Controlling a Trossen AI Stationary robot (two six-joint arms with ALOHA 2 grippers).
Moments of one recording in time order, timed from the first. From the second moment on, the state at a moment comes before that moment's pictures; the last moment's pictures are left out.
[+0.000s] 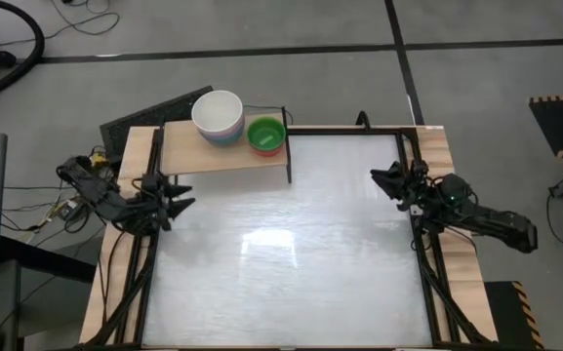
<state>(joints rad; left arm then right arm) -0.64 0.10 0.37 -0.49 -0.98 -0.59 -0.30 0.01 0.06 0.28 -0.01 0.62</state>
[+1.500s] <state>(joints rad) -0.65 0.10 0.01 0.09 -0.40 -0.33 0.09 0.01 0.01 0.04 -0.02 0.58</state>
